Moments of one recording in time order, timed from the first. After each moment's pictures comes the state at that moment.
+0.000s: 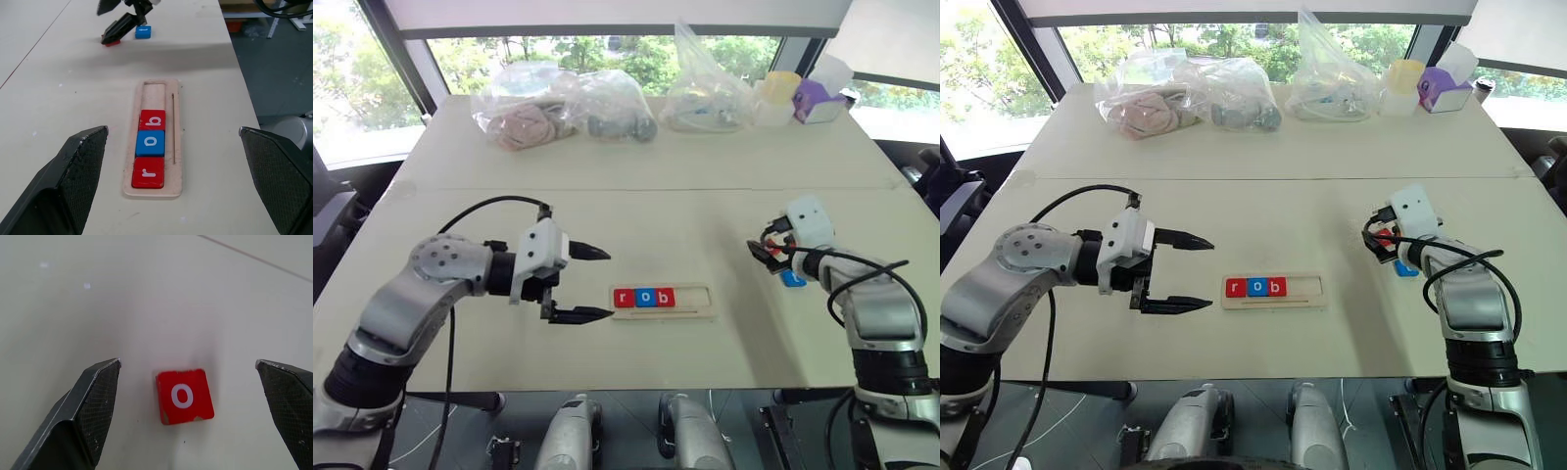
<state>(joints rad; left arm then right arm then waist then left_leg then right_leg) -0.40 0.82 -0.10 -0.43 -0.52 0.52 -1.13 -0.38 -0.59 -0.16 -0.06 0.04 0.83 0.49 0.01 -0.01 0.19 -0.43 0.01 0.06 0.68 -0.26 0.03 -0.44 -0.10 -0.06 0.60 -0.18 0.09</state>
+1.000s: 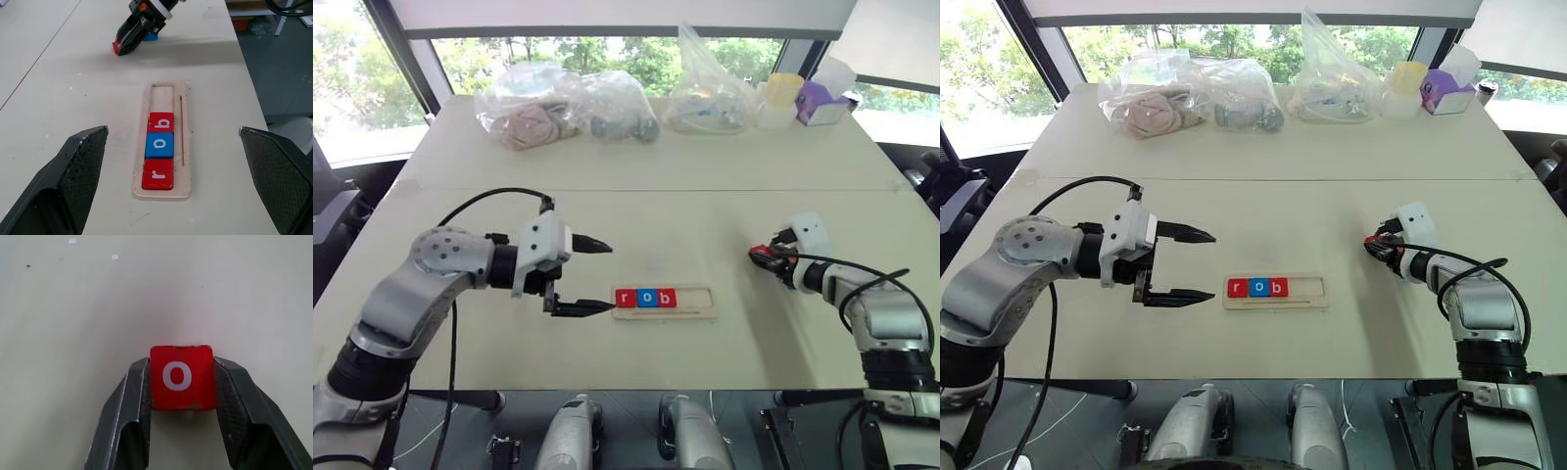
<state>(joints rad) -0.45 0.81 -0.11 -0.43 -0.51 0.54 -1.13 -0.31 -0.63 -0.18 -0.09 0.22 0.90 0.56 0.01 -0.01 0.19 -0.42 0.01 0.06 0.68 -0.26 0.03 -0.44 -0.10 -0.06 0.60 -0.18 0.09</state>
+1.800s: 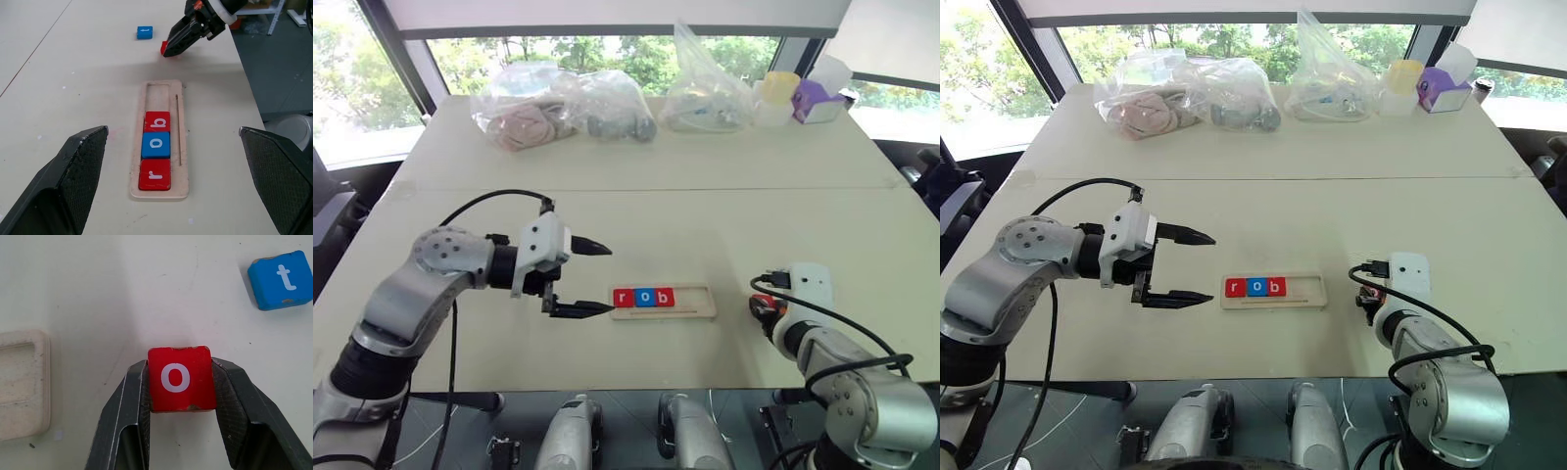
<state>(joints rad) -0.45 0.80 -0.11 -0.41 -0.49 0.52 -1.16 -0.11 -0.13 -0.33 -0.89 0.14 1.61 0.09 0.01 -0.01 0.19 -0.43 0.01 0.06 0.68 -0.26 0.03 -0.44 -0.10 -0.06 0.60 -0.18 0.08</state>
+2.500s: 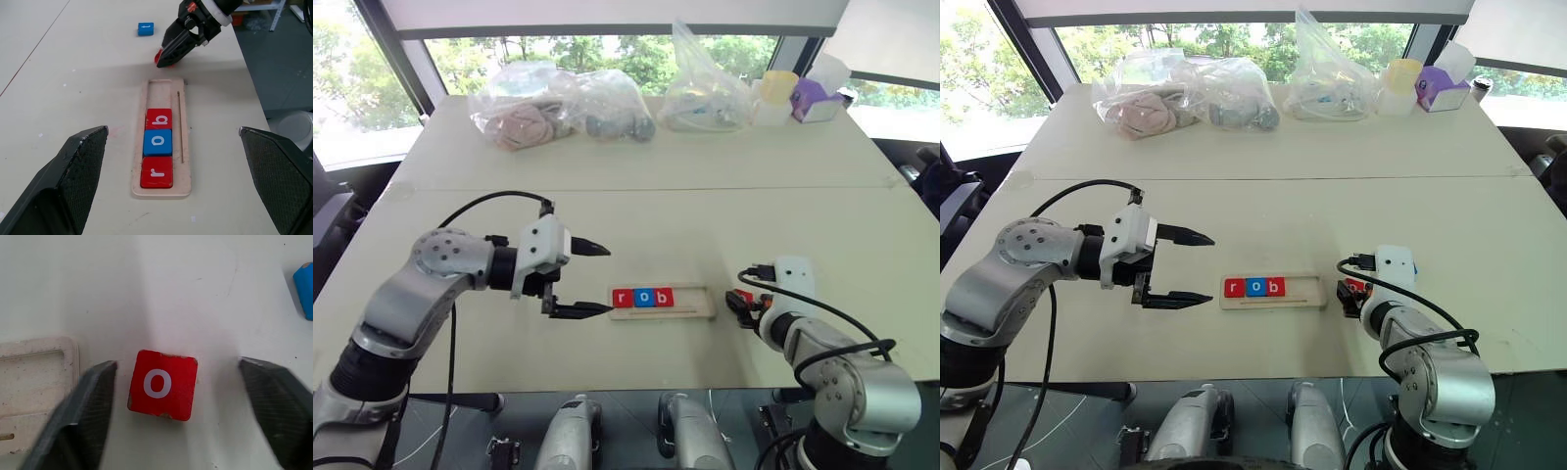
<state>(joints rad) -0.43 0.81 -0.11 -0.42 -0.48 0.52 -1.16 -0.17 -0.13 -0.29 -0.83 0.15 1.61 0.12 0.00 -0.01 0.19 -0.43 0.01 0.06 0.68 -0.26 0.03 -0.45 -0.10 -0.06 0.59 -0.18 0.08</state>
